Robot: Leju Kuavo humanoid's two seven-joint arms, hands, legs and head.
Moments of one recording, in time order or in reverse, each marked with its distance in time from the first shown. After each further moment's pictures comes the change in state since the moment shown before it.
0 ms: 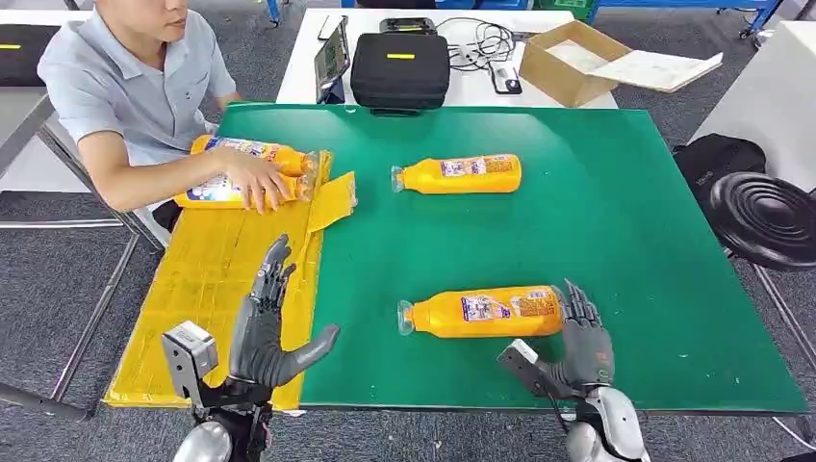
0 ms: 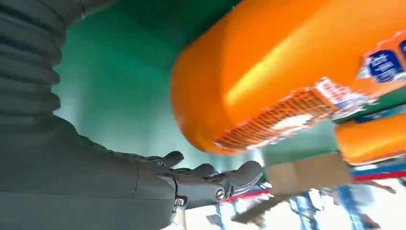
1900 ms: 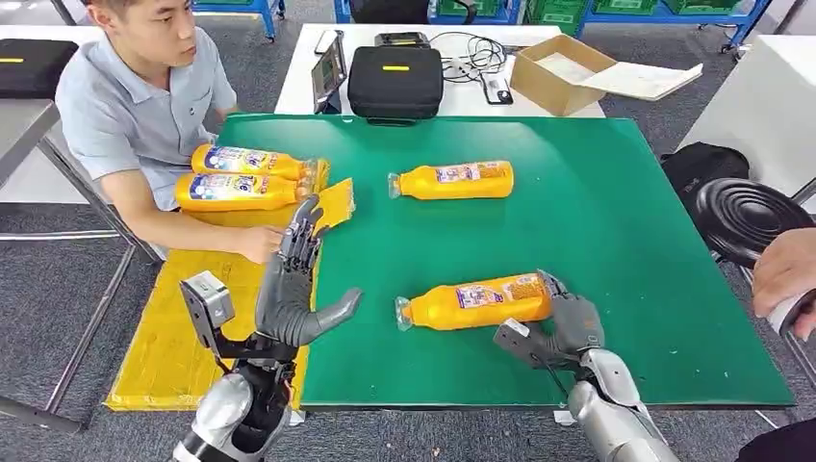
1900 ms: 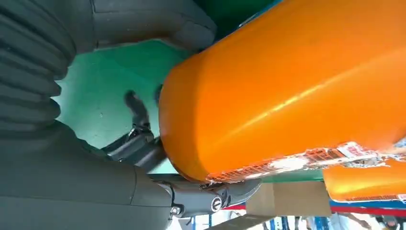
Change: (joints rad) left arm -0.188 -0.011 -0.074 0.095 0.147 -0.034 0.006; right arm -0.279 -0.024 0.064 0.511 -0.004 0.020 -0.094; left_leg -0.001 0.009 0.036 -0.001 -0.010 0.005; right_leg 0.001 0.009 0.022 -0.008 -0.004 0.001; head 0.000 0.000
